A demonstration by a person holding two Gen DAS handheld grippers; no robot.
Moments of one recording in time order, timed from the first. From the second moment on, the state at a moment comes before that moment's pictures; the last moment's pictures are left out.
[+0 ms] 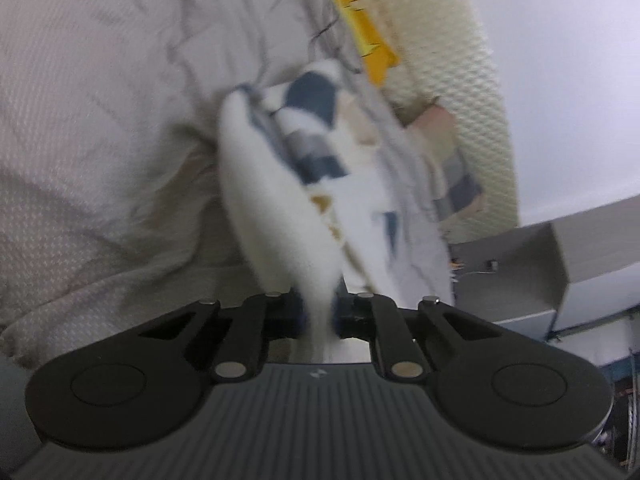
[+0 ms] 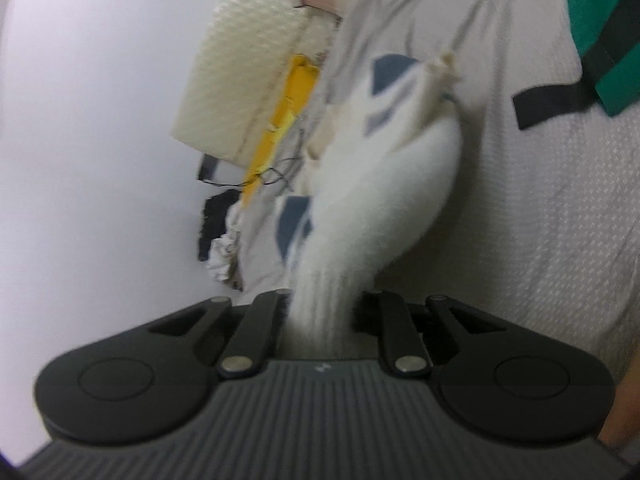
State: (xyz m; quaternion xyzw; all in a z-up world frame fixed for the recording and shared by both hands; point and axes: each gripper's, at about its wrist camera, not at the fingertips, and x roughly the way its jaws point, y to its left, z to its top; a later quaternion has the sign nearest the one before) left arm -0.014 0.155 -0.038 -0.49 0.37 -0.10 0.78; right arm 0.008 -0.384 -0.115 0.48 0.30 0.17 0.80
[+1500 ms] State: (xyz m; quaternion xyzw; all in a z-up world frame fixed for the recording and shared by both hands) left arm 0.160 0.138 -0.010 -0.46 0.32 -0.10 0.82; right arm 0.158 -0.378 -0.100 0.46 0.28 0.15 0.83
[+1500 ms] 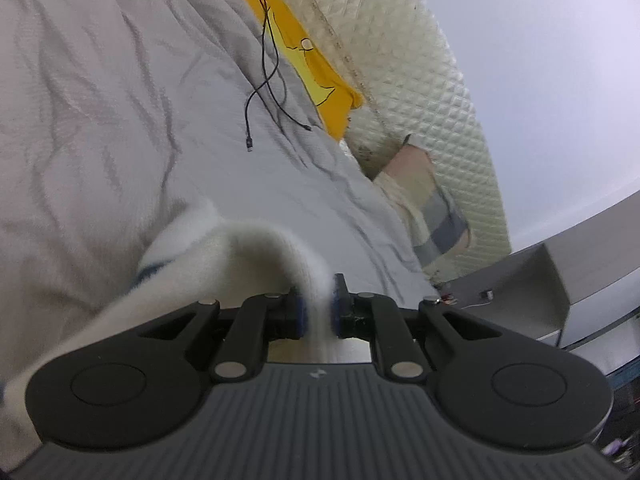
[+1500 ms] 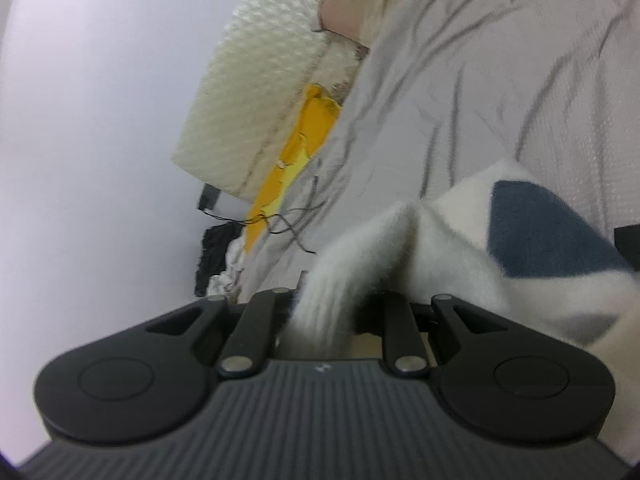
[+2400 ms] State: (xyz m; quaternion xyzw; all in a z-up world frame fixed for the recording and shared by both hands) left arm 0.247 0.135 -0.100 -0.39 0.30 -0.14 0.86; right arm 0.228 -0.381 -0.174 0.46 0.32 0.17 0.81
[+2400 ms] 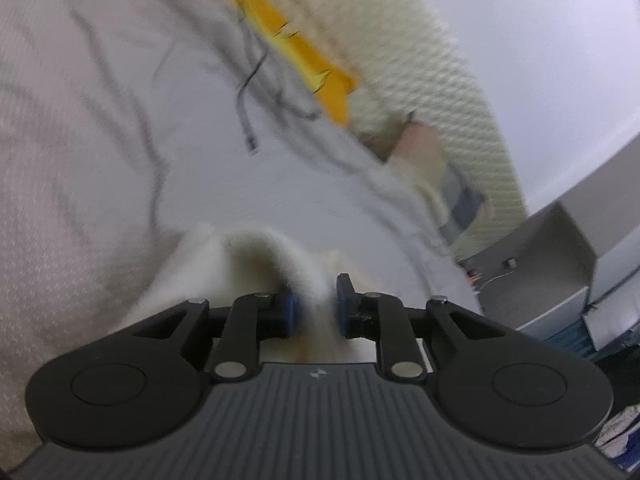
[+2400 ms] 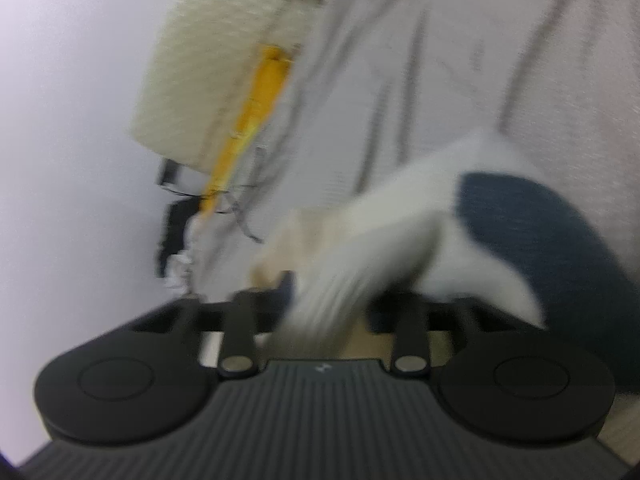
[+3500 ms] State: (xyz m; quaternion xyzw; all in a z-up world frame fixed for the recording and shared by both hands) left arm 0.307 0.114 -0.103 -0.31 0.29 -0.14 0.90; right arm 0.258 -0.375 -0.154 0.29 0.30 0.08 0.90
